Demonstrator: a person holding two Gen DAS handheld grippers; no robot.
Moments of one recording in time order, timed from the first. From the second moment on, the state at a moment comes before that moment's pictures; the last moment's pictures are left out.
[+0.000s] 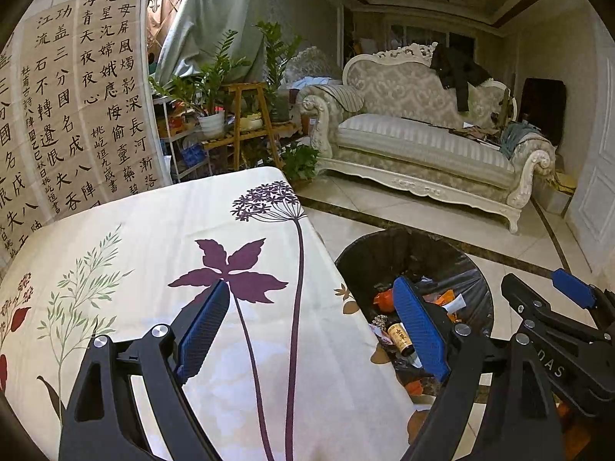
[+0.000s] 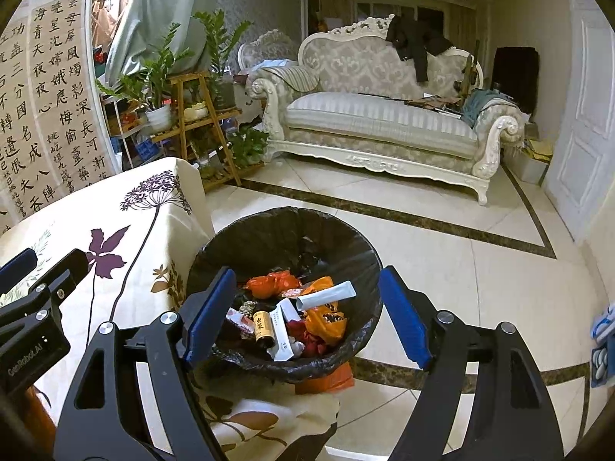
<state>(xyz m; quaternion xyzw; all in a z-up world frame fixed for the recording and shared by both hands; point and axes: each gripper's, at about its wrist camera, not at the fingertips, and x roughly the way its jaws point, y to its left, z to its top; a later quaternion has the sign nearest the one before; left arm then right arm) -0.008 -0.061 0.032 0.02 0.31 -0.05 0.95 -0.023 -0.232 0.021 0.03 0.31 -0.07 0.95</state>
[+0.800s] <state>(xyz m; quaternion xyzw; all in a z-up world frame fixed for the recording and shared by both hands) -0.011 -0.060 0.031 0.02 0.31 -0.05 0.95 -0.027 -0.232 0.022 0.03 0.31 -0.07 0.95</state>
